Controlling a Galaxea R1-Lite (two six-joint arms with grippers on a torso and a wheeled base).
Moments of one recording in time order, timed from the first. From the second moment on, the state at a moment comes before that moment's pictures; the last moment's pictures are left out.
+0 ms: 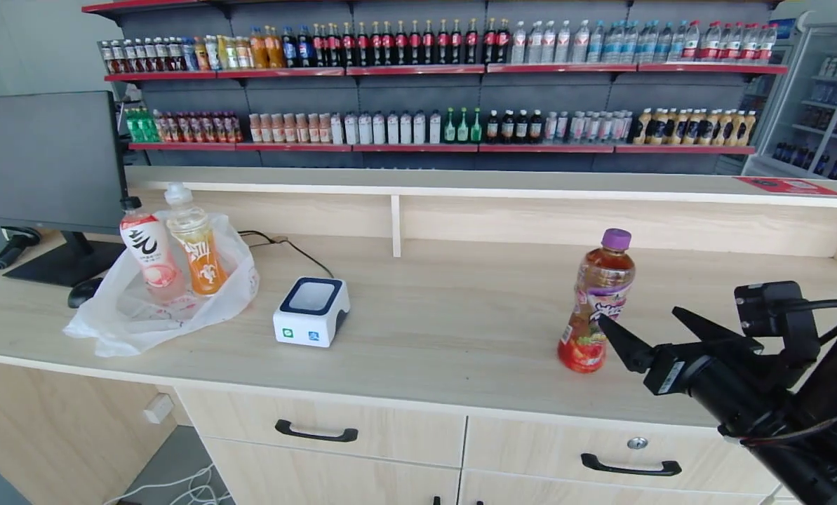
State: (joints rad) left arm 0.00 0.00 0.00 0.00 0.00 -0.01; right arm 0.38 1.71 -0.14 -1.57 -0.20 0.04
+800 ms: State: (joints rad) left arm 0.00 0.00 0.00 0.00 0.00 -0.01; right arm 0.35 1.95 -0.27 -1.57 -0.20 0.06
